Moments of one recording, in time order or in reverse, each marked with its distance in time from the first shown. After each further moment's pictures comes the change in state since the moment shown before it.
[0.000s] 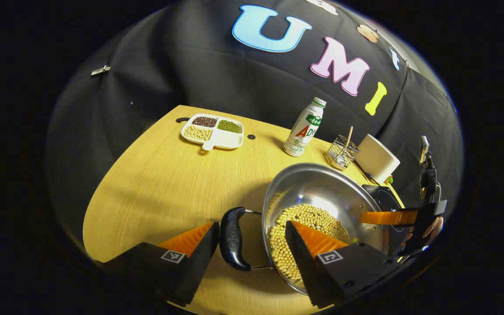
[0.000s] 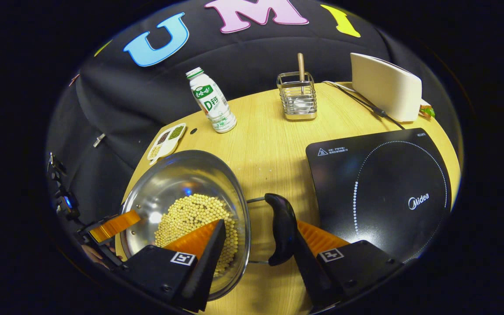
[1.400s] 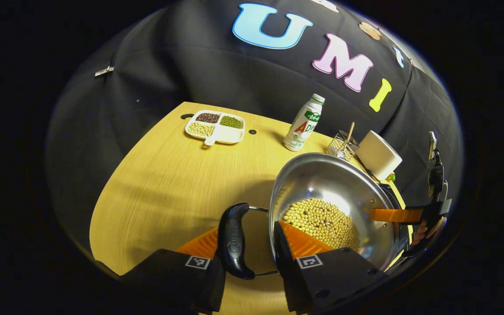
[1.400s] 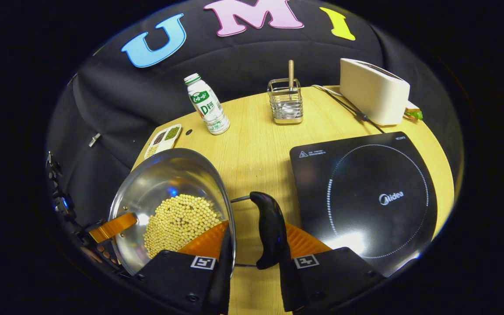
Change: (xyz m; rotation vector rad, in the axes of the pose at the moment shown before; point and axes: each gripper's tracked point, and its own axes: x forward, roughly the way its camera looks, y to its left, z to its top) left arm -0.037 -0.030 0.001 0.003 0.037 0.064; right arm -0.049 -0.013 0.004 -0.013 0.013 -0.061
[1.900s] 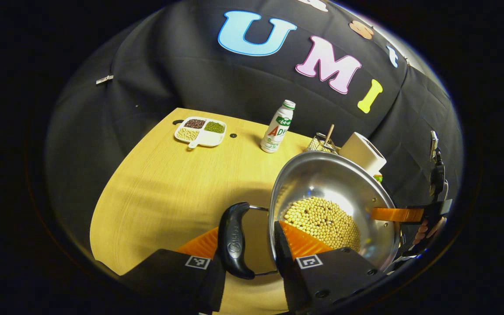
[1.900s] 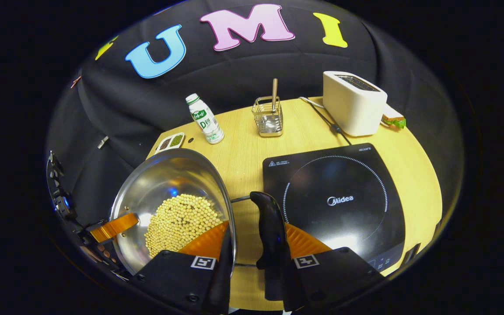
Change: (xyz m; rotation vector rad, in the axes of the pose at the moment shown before) left arm -0.046 -0.078 0.002 -0.018 -0.015 0.004; right arm -0.078 -0.044 0.028 -0.027 -0.031 0.017
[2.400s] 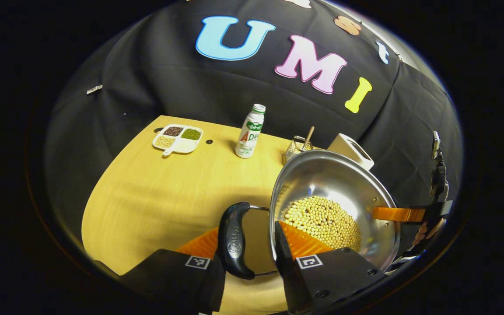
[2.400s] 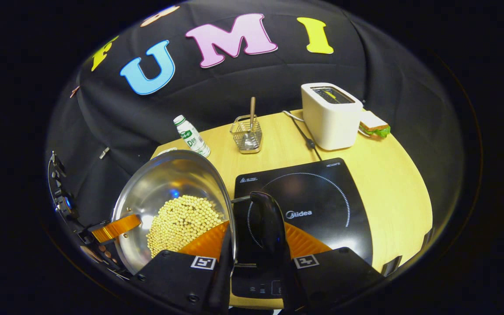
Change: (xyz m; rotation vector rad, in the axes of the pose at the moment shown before) left arm 0.010 -0.085 0.009 0.035 -0.021 -0.029; right arm -0.038 -0.074 0.033 0.030 -0.060 -0.001
